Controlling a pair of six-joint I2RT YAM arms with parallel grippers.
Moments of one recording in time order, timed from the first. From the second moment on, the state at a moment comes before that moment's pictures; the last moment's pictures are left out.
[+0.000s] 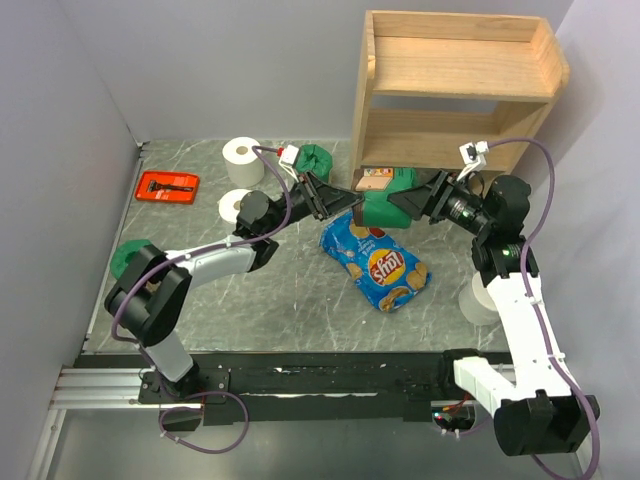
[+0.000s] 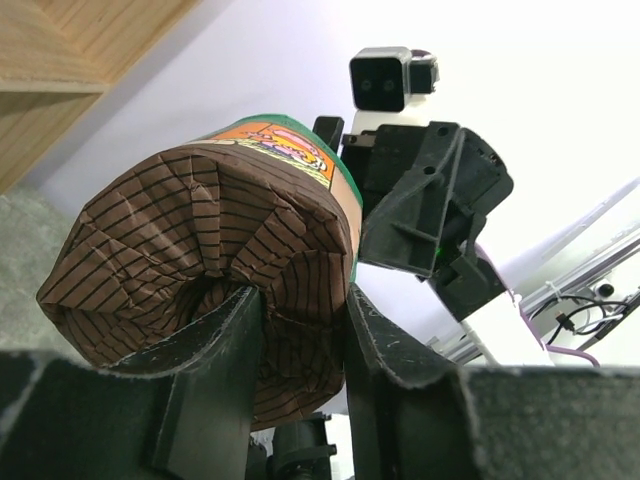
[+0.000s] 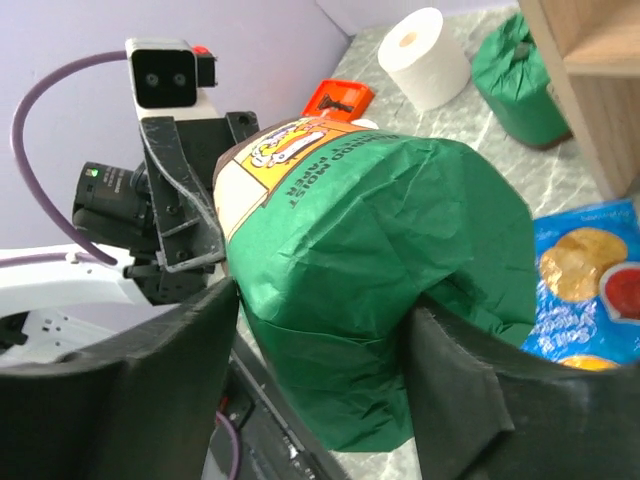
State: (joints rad) left arm -0.67 1.67 1.00 1.14 0.53 -1.21; right arm 0.03 0.97 1.00 -0.12 -0.78 0.64
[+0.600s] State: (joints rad) left arm -0.69 1.59 1.00 1.06 0.53 -1.16; right arm 0.03 0.84 1.07 -0.15 -0.81 0.51
